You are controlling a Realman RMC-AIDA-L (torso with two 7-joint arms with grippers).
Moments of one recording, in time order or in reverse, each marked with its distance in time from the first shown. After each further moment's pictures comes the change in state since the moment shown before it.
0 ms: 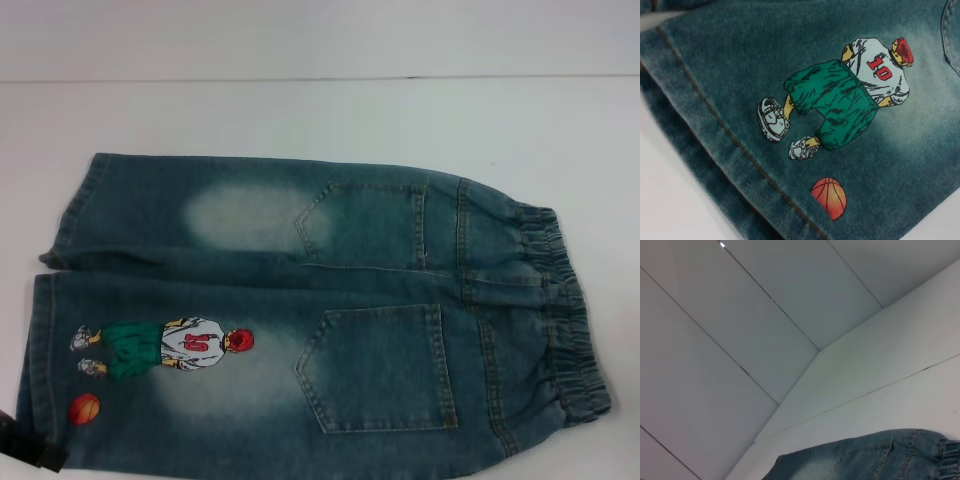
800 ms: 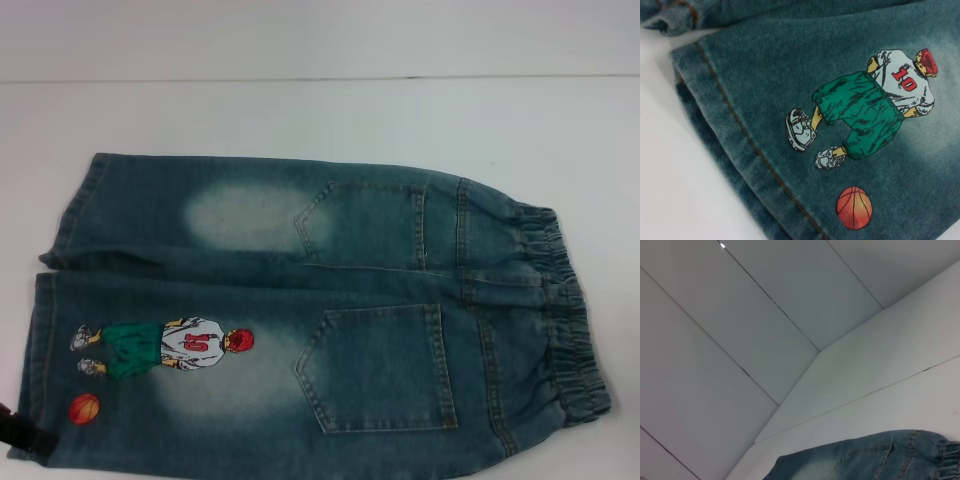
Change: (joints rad) left arm -0.002 0.007 -0.002 0.008 0.008 -0.039 -0.008; right arm 0.000 0.000 0.003 0.000 0.000 -0.001 0.000
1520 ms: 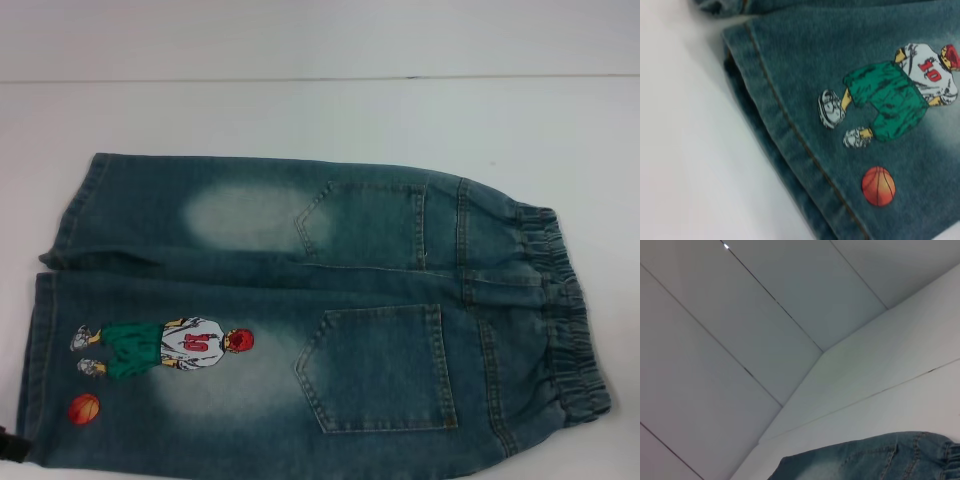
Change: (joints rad) left arm 0.057 -0.004 -0.019 0.081 0.000 0.011 0.002; right arm 0.004 0.000 0.000 0.000 0.002 -0.008 0.002
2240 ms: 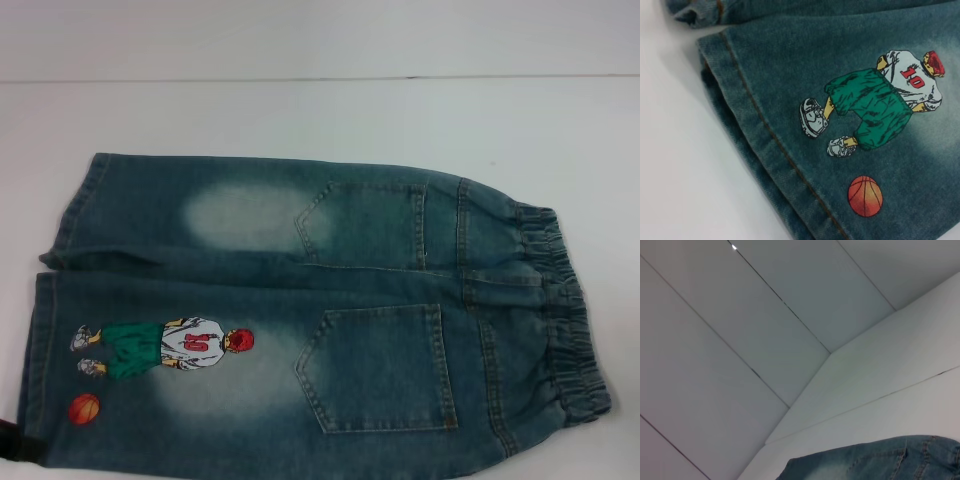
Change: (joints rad) left arm 0.027 -0.036 -0.020 0.042 -0.025 -0.001 0.045; right arm 0.008 0.000 0.002 0.000 0.002 -0.015 0.000
